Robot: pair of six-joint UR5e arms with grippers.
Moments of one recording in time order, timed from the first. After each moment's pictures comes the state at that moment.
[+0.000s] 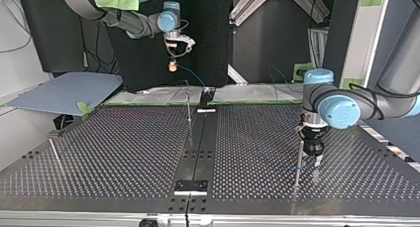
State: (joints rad) left arm 0.05 -1.85 -1.61 -2.89 -1.62 -1.98; right arm 2.19 -0.48 1.79 -1.12 1.87 1.62
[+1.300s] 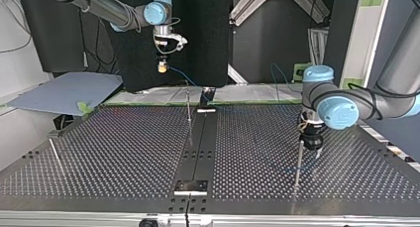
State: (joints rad) left arm 0.05 -1.85 -1.61 -2.98 -1.65 -2.19; right arm 2.15 -0.68 1.96 -1.17 1.86 1.60
